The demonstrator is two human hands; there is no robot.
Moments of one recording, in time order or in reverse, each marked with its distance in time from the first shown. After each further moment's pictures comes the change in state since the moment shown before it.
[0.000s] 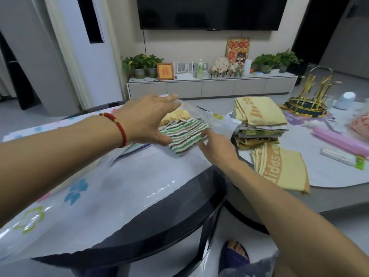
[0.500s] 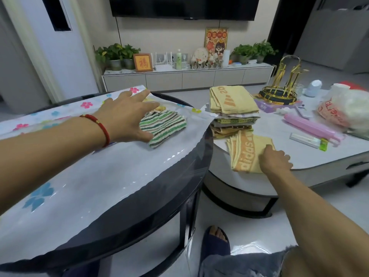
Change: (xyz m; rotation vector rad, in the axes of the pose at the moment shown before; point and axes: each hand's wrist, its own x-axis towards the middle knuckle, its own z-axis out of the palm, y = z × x) left_hand 0.025 0.023 0.032 -0.003 -0.021 -0.078; right_hand -0.075 0.206 -0.067 -0.329 -0.035 0.813
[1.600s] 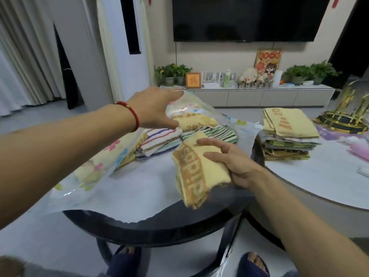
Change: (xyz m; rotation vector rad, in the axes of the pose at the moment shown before) left_hand -0.055 -0.073 -0.057 -0.080 0.061 -0.149; right_hand -0.186 -0.190 -0.051 1.314 -1.125 -0.723
